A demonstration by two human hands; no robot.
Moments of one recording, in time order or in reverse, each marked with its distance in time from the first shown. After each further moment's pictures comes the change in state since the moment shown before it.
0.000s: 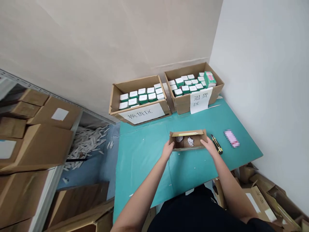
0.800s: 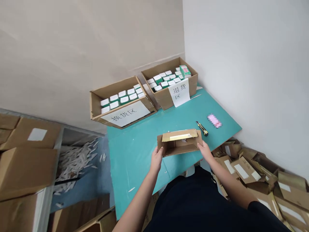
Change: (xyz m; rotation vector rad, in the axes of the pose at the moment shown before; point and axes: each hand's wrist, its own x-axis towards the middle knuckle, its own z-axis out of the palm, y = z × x) left_hand -0.135 -0.006 -0.007 -0.075 -0.037 0.168; right_hand -0.145 0.035 -0.037 0.103 0.151 -0.005
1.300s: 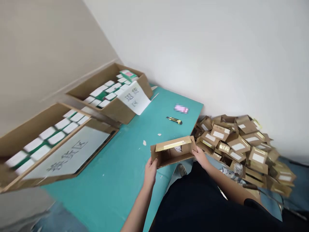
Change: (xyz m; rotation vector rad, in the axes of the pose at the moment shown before) left_hand -0.022 -0.023 -0.009 0.233 -0.480 -0.024; right_hand -0.174 0.038 0.012 0.066 0.476 0.141
